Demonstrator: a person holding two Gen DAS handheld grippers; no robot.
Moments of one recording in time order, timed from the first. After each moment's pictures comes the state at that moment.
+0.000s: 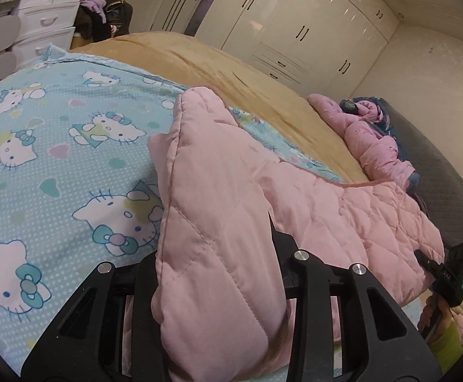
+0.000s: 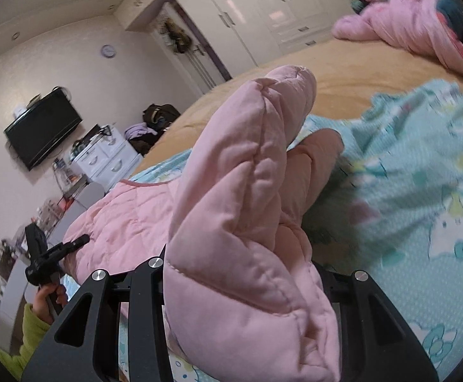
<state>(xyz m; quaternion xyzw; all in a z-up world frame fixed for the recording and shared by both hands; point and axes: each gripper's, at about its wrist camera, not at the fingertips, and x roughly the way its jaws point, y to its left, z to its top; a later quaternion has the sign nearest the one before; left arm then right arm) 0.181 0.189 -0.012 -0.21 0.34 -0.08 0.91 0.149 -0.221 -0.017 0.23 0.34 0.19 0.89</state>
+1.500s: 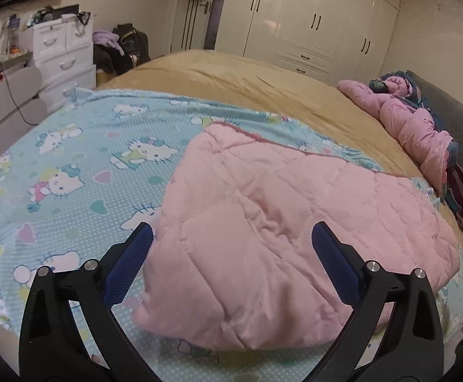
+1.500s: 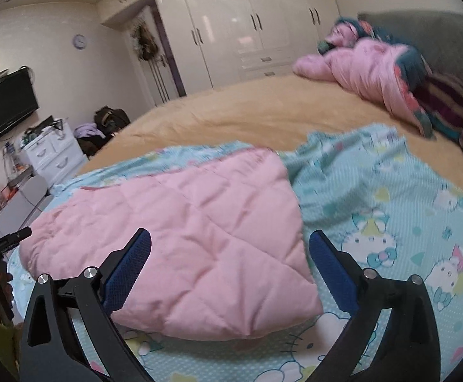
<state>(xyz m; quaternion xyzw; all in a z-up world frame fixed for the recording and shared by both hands) 0.152 0.155 0.021 -0.10 0.34 0.01 0.94 0.088 -0.219 0.026 0.11 0.29 0.08 0.95</state>
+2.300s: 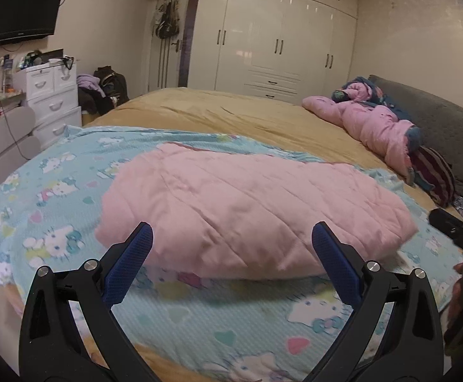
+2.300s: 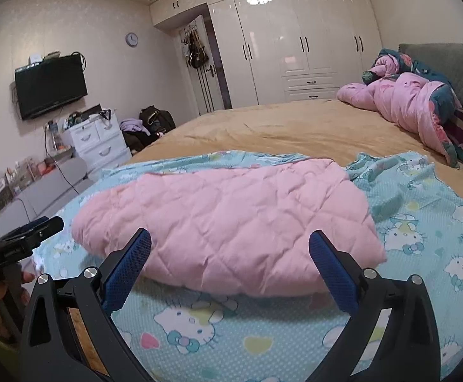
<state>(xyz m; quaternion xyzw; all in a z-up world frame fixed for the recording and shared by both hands) 0.031 0.056 0.041 -0.05 0.26 -0.03 0.96 -0.007 -0.138 0.045 0.06 0.24 0.16 0.95</state>
